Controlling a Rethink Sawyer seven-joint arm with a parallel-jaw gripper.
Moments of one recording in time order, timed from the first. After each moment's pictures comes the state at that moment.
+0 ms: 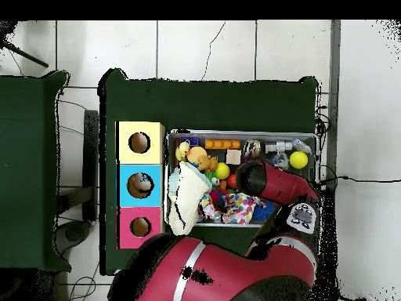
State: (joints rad) arm -0.23 -0.19 -0.41 1.38 0.01 0.20 1.73
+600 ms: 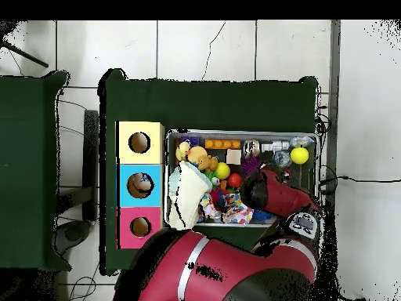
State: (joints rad) arm -0.25 -0.15 -0.44 1.46 0.03 -0.13 1.75
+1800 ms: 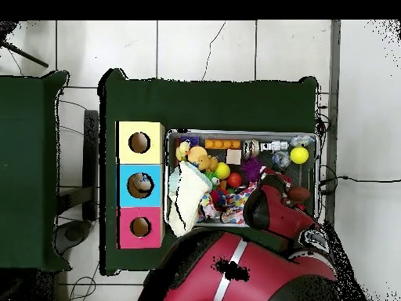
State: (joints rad) arm -0.35 -0.17 -0.35 1.59 -0.05 -0.47 1.75
